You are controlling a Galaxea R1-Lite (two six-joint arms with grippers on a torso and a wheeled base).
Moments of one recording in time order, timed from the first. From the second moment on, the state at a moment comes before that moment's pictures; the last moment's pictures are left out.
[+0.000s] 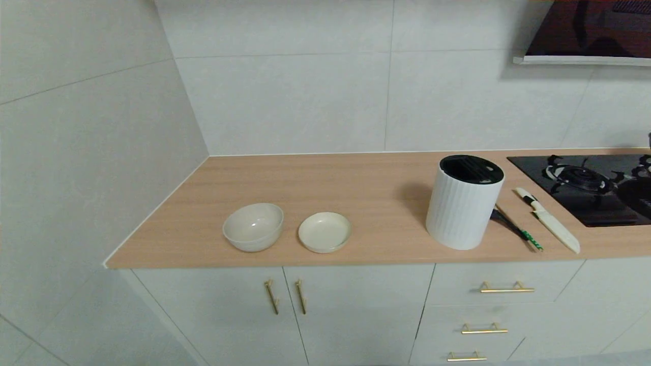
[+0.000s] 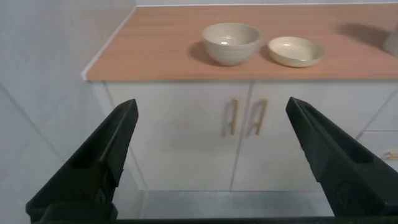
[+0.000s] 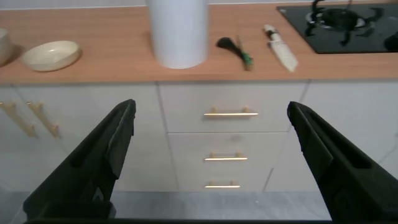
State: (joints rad) left arm 0.00 0.00 0.00 0.00 0.02 -0.01; right arm 0.00 0.00 0.00 0.00 0.01 0.01
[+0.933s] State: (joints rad) left arm 0.00 0.00 0.00 0.00 0.02 -0.01; right arm 0.00 0.00 0.00 0.00 0.01 0.01
